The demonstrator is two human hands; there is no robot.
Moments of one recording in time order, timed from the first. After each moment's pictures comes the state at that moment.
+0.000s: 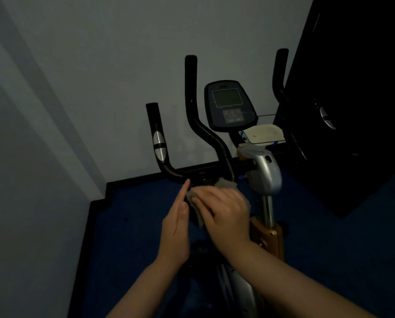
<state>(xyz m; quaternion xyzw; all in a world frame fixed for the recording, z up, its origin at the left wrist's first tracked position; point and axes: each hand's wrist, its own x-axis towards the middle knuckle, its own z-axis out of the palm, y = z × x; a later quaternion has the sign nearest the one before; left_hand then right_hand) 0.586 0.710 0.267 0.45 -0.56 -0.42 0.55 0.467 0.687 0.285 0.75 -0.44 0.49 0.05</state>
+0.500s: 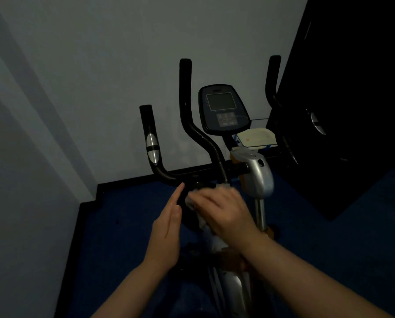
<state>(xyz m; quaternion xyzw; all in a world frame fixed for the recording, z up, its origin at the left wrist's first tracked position) 0.593 0.709 0.268 0.47 -0.58 -0.42 0.52 0.430 0.673 0.290 0.84 -0.33 0.40 0.15</state>
